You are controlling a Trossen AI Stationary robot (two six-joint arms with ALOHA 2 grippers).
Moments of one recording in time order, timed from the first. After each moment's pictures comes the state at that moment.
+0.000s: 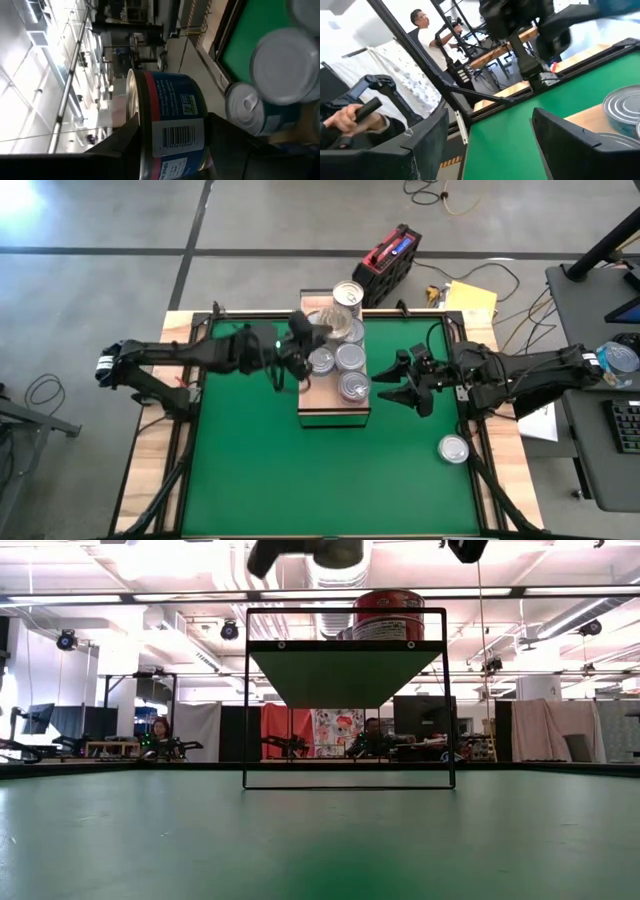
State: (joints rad) left arm 0.04 1.41 1.30 -0.07 -0.44 1.47; right arm 0.07 0.92 0.81 0.09 -0.10 0.56
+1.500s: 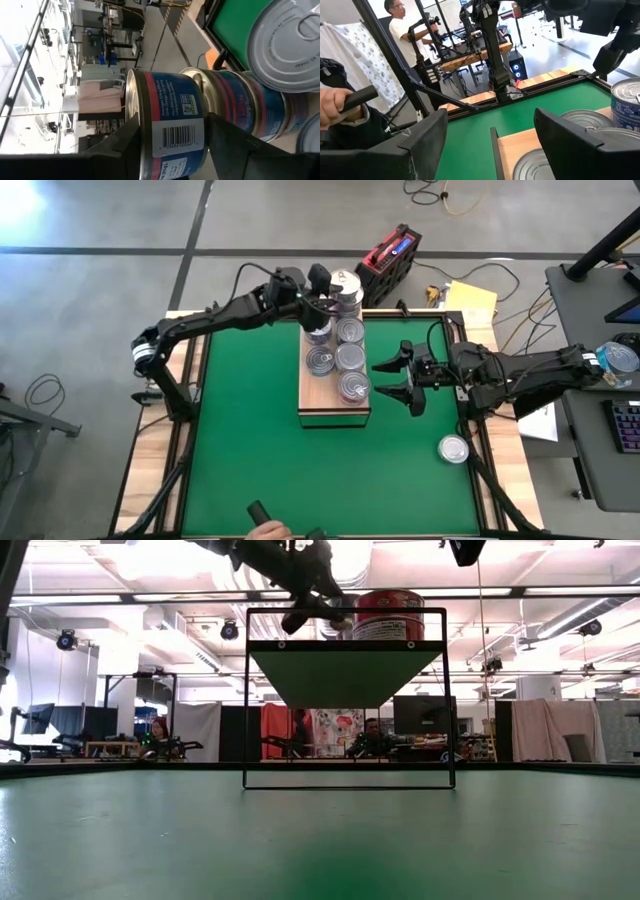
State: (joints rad) left arm 0.42 1.69 1.54 -0.14 -0.10 1.43; right arm 0.07 0.92 0.81 0.06 0.03 0.33
